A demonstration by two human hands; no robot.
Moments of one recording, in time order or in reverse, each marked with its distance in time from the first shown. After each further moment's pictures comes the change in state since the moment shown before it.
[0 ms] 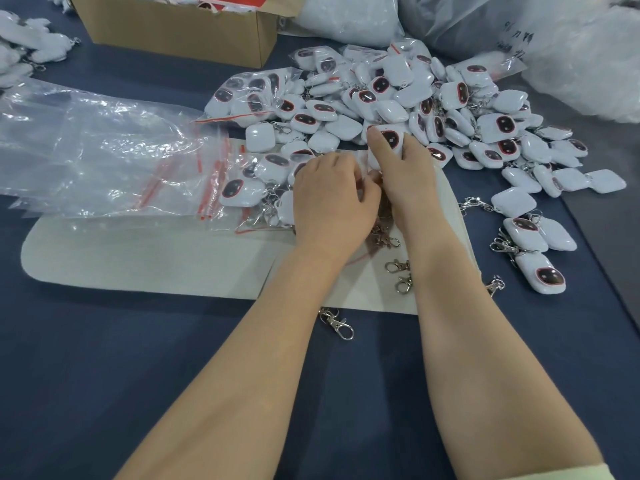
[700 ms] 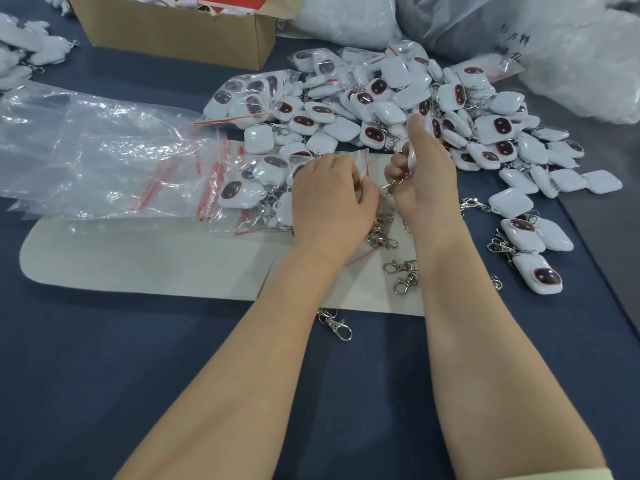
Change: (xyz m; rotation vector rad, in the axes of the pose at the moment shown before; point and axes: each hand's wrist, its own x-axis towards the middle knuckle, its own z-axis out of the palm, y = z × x) left_hand 0.000 -0.001 0.000 -0.018 0.013 0.005; right_hand 0.010 -0.004 -0.011 0.666 0.117 0.261
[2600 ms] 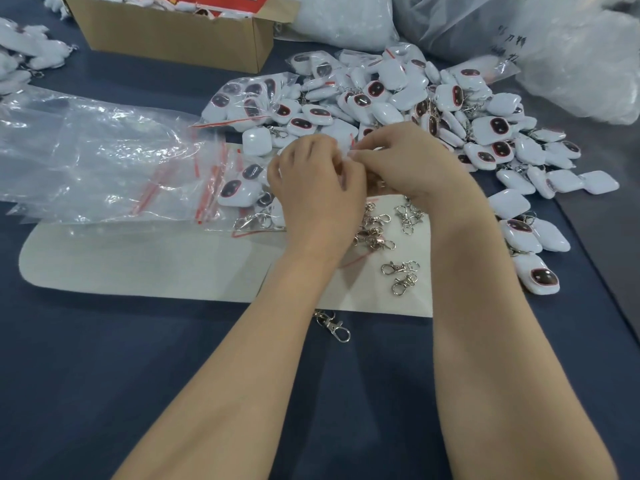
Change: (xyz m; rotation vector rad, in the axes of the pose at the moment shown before) left_hand 0.003 0.008 -0.014 -0.102 0.188 -0.139; right_hand -0.025 -0.033 0.024 -1.139 -0.425 -0.092
